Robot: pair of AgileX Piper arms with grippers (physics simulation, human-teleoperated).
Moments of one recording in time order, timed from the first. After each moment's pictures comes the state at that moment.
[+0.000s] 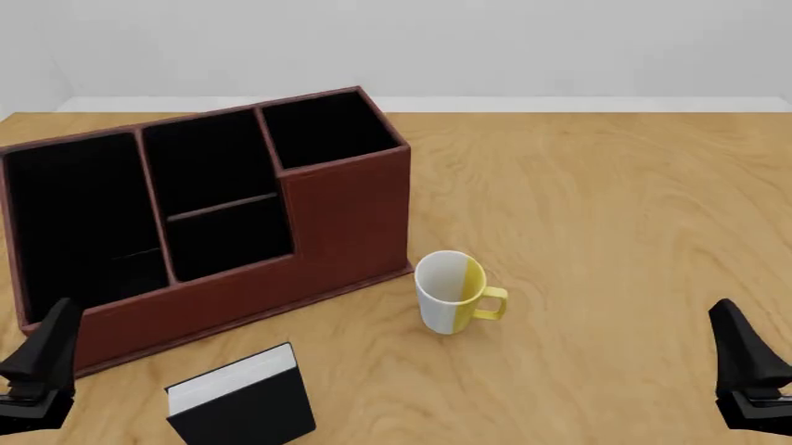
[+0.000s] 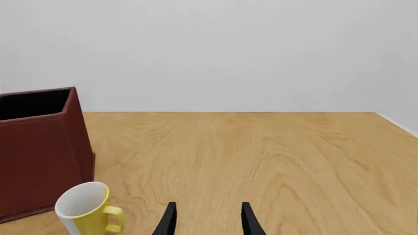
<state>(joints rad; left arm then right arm) -0.01 0.00 -0.02 0.02 -0.02 0.00 0.00 0.00 0.00 0.00</state>
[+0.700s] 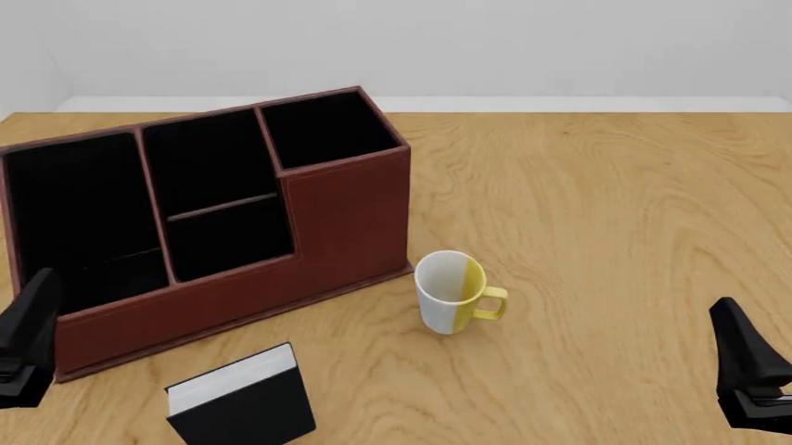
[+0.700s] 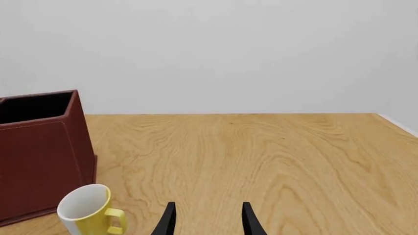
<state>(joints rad) -0.03 0.08 -0.13 0.03 0.03 0.00 0.00 -0.01 0.00 0.01</state>
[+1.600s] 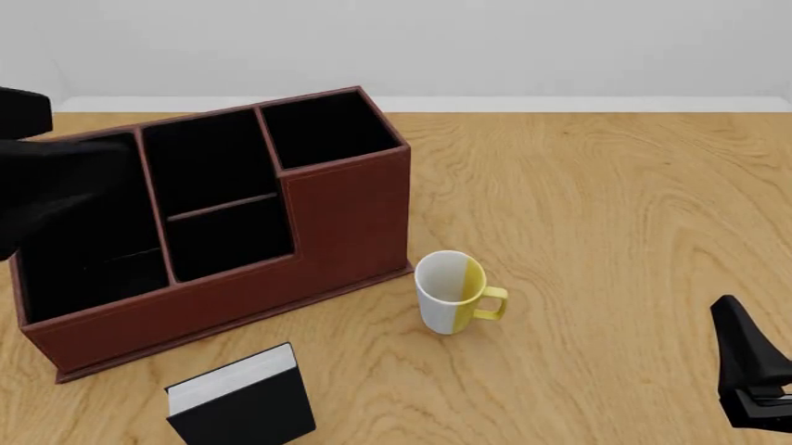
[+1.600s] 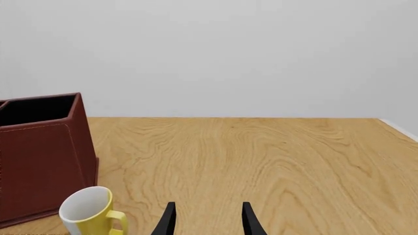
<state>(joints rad) -0.56 0.66 -1.03 0.80 0.11 0.01 0.00 -0.01 -0.02 0.00</state>
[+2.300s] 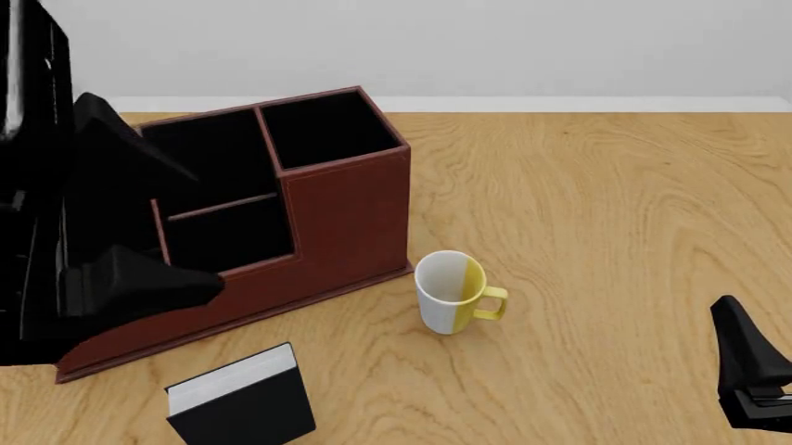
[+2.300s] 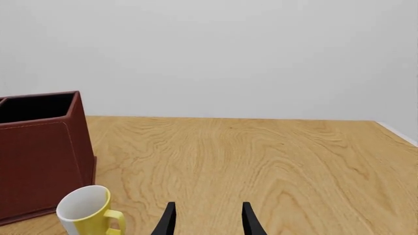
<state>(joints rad) -0.83 0.94 -1.25 1.20 0.43 0.01 0.00 -0.01 -0.02 -0.02</state>
